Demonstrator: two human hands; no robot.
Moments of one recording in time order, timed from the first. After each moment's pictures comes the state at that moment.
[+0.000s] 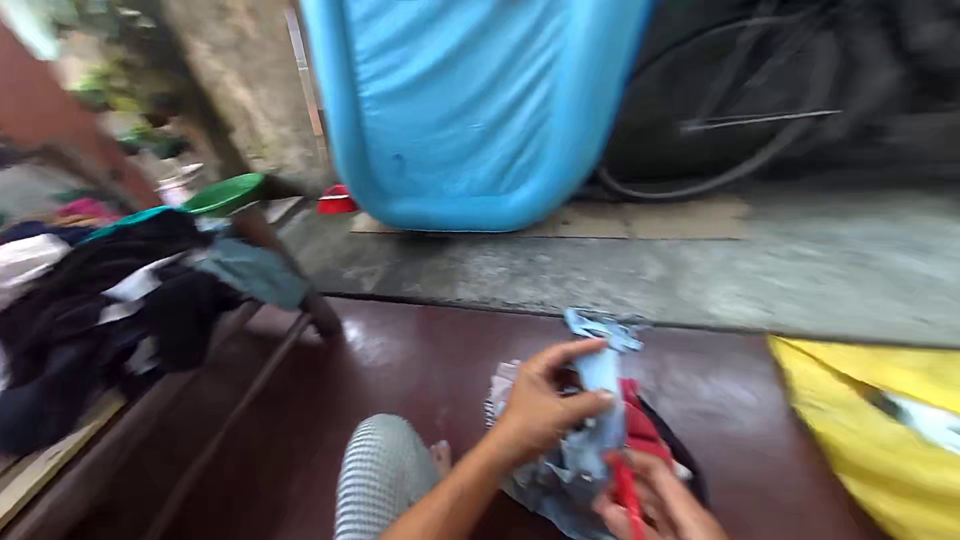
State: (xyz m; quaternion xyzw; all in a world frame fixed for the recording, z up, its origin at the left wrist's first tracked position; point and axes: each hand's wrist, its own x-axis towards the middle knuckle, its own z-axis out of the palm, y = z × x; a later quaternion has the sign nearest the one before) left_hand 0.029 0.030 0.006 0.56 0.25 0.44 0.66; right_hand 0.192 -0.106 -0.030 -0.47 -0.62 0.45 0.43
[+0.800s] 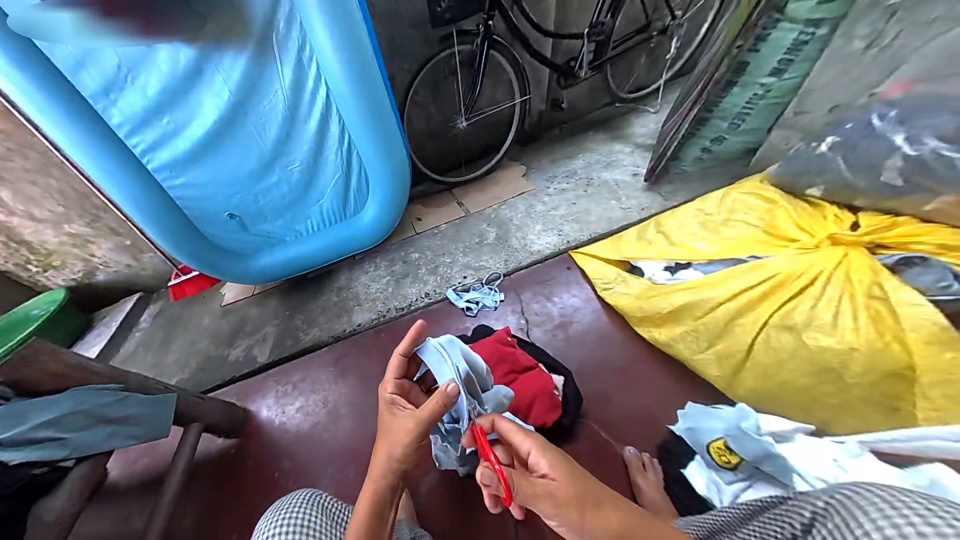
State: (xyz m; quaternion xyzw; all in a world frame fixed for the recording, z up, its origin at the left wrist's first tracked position) left_hand 0.038 0.029 -0.007 0.56 0.17 0.45 0.68; right_hand 0.189 -0.112 -0.035 -0.32 -0.48 0.62 0.53
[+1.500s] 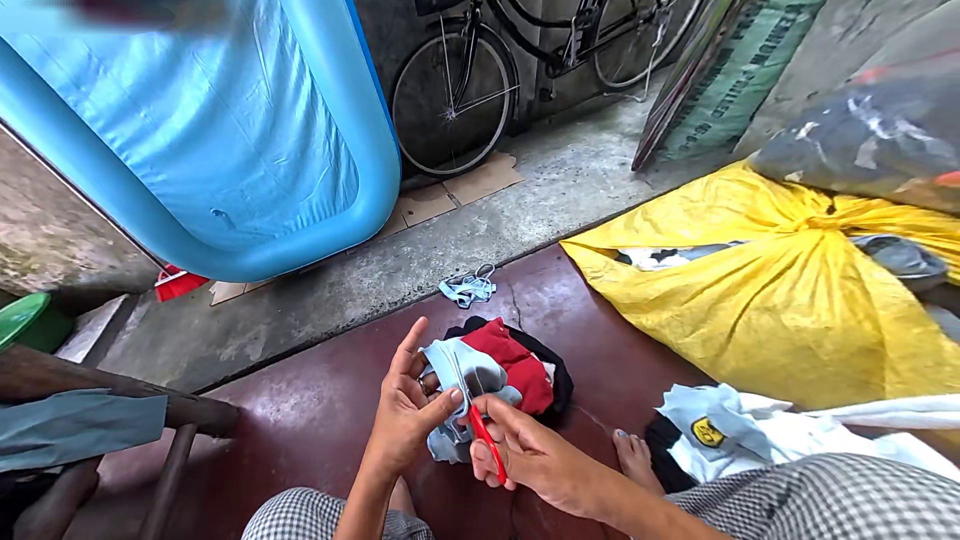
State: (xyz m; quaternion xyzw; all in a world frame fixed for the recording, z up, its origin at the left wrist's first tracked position) left_hand 0.033 0.027 -0.007 0.59 0.18 0.35 0.71; right_hand 0.198 -0.107 -0.035 -0.36 -0.50 0.60 0.50
